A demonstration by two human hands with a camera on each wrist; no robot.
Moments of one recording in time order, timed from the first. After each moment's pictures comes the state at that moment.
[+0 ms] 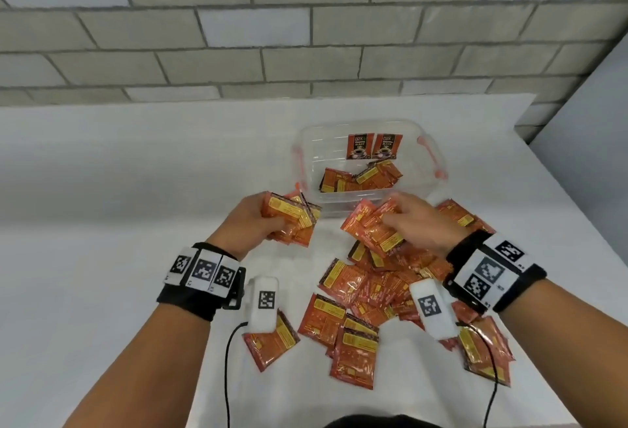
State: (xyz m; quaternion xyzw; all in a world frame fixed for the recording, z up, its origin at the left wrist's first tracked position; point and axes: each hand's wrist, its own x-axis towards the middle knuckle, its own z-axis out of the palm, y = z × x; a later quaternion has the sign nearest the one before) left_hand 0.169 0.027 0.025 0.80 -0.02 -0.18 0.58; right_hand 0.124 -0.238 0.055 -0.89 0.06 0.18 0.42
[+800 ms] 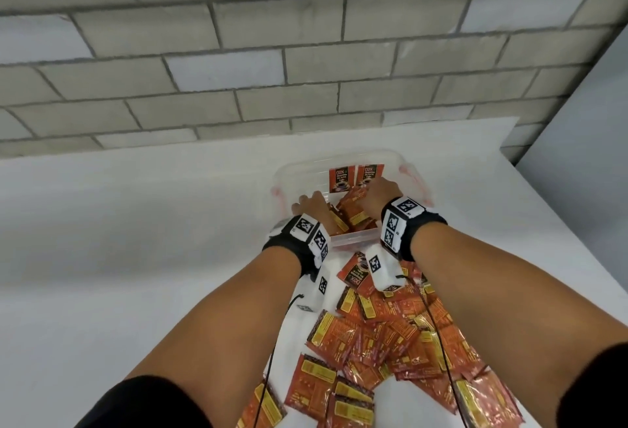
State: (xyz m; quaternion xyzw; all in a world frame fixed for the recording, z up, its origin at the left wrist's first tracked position) left_hand 0.285 -0.121 0.003 0.97 -0.02 -0.18 0.16; right_hand 0.284 -0.254 0.013 -0.95 0.19 0.11 0.22
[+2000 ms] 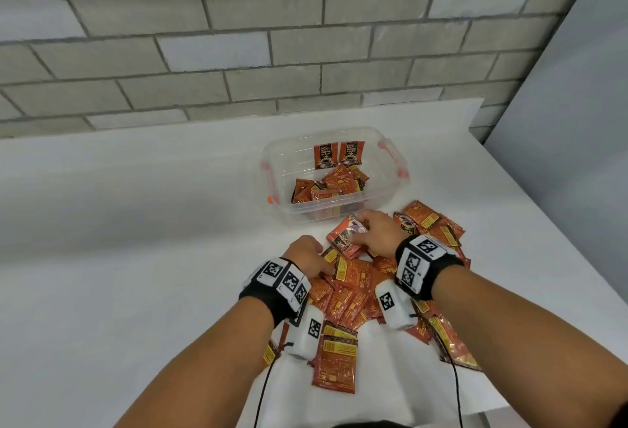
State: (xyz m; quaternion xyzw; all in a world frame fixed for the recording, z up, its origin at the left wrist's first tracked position) left_hand 0.159 -0.086 -0.019 0.88 -0.02 -0.35 0.33; right_hand 0.147 -0.257 -0.015 -0.92 0.10 0.13 0.37
